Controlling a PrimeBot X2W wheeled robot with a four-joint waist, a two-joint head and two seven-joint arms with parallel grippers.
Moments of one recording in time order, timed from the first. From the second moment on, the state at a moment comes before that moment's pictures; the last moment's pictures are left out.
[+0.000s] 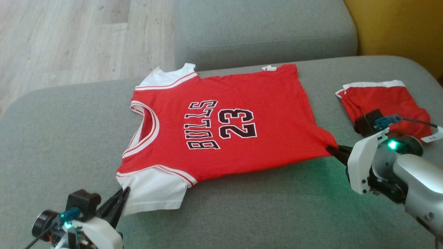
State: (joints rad) left arm -0.03 0.57 -0.52 0.09 -0.55 0.00 0.17; right arm -0.68 -0.61 1.15 0.60 1.01 0.12 0.23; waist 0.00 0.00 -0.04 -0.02
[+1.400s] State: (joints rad) left arm -0.95 0.49 -0.93 0.72 -0.42 -0.13 0.16; right arm -1.05 -0.44 1.15 0.91 1.02 0.12 0.29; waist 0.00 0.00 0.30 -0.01
